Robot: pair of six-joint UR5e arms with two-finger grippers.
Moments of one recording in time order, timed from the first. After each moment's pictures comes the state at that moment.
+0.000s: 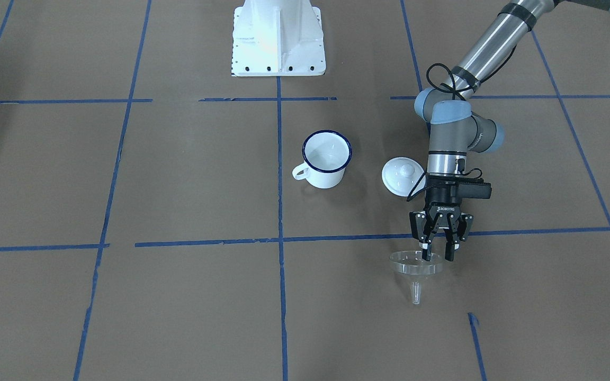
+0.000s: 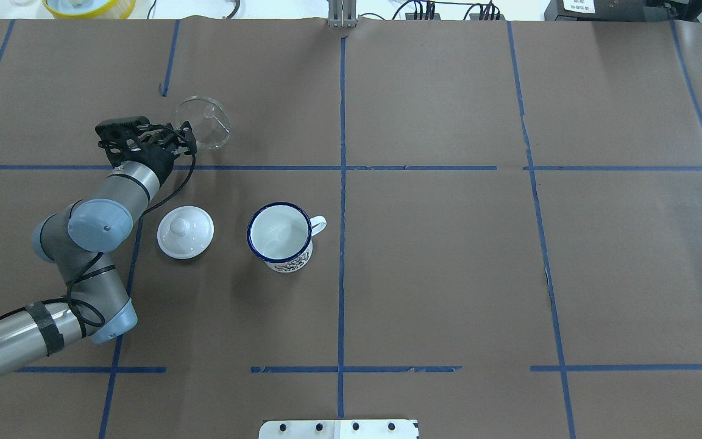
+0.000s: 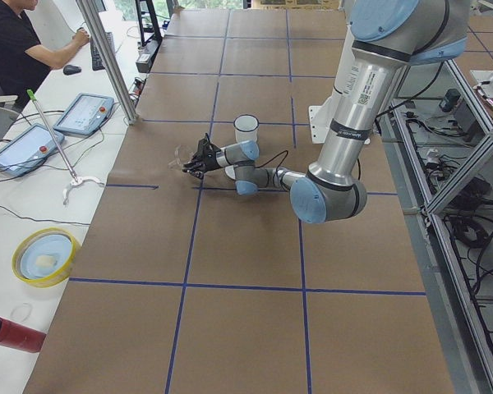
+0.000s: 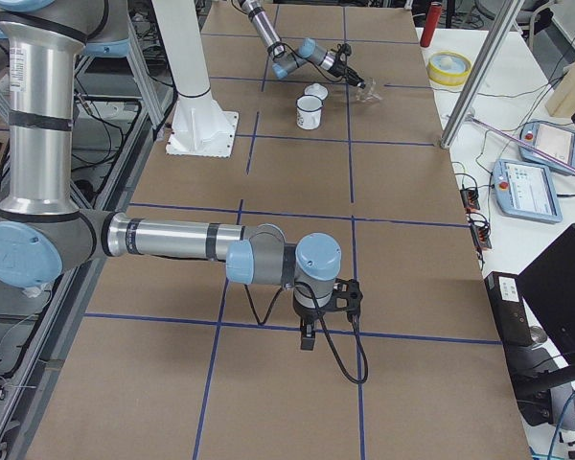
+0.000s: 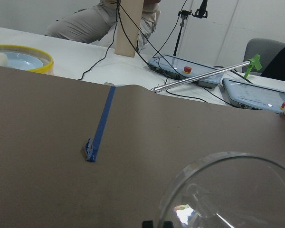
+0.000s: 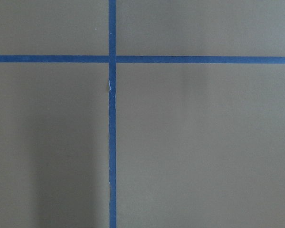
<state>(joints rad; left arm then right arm) -0.59 -1.99 -1.20 -2.79 -1.03 -1.20 1.57 -1.68 1.66 -1.57 2.29 0.01</state>
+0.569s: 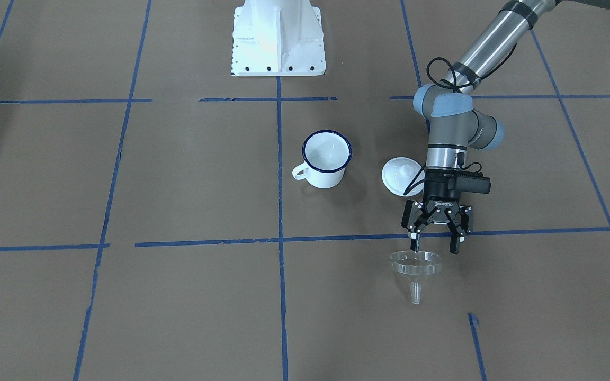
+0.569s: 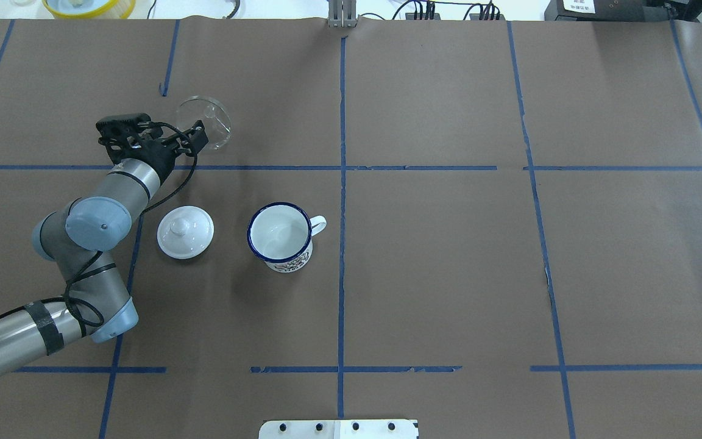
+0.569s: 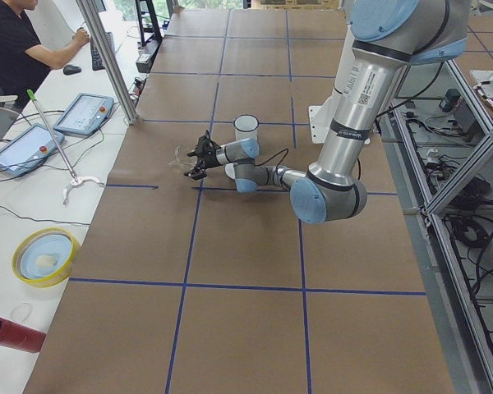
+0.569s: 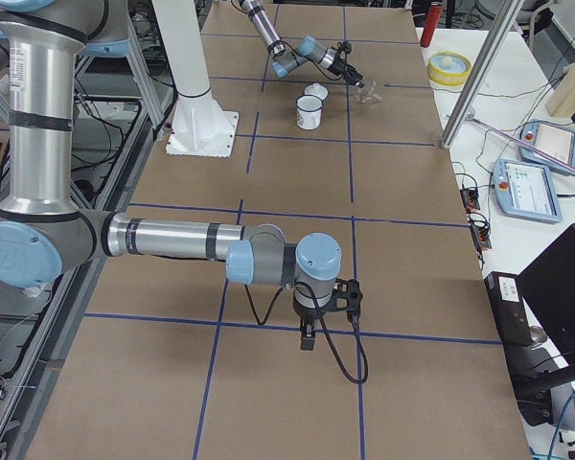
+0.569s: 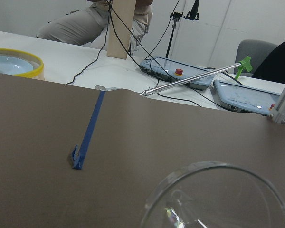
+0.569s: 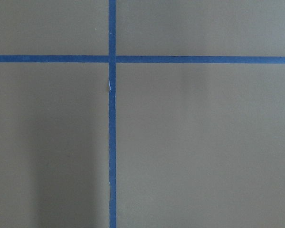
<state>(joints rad) -0.60 -1.96 -1.29 -2.79 -1.05 -1.14 1.57 -1.68 1.66 -1.57 2.29 0.01</state>
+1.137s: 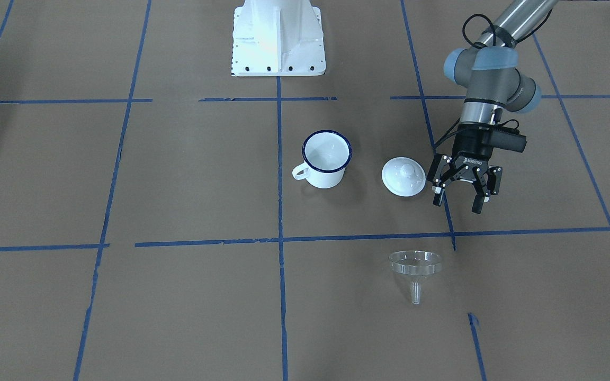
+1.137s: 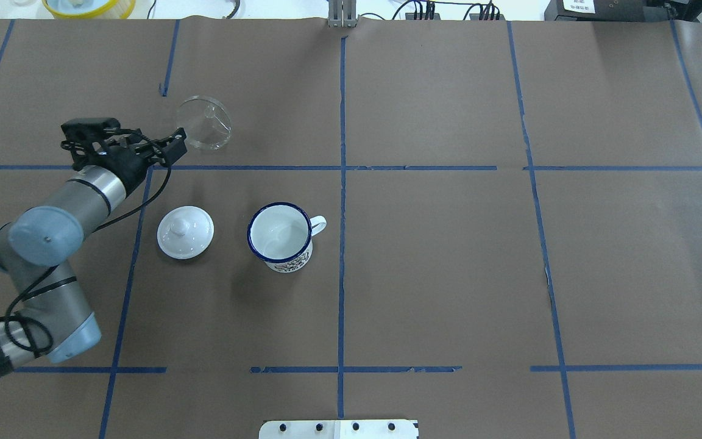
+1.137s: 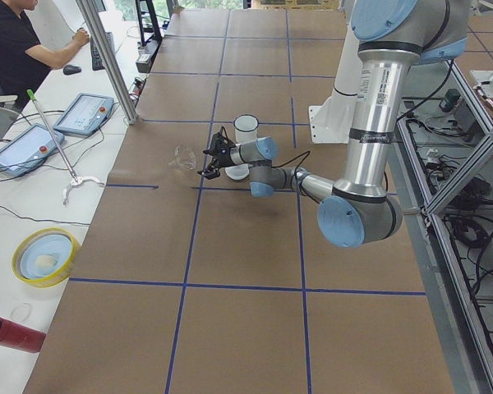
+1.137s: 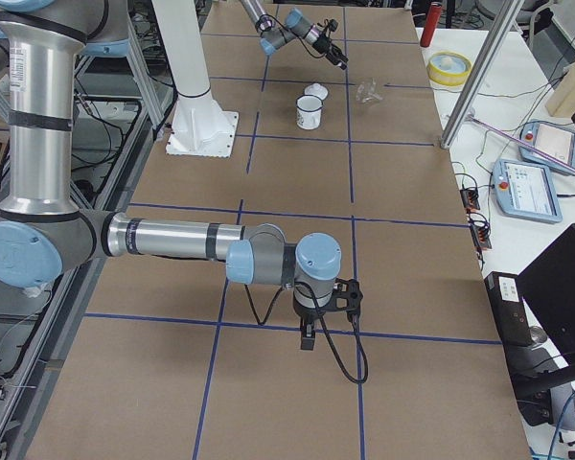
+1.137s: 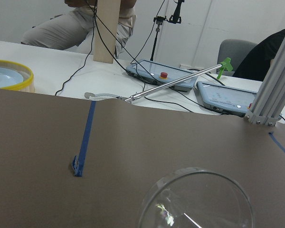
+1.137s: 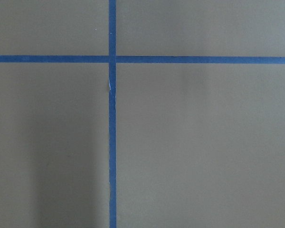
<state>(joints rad) -0.60 -1.67 -1.63 -2.74 -1.22 -1.11 1.57 -1.68 1.66 -1.57 2.29 0.01</state>
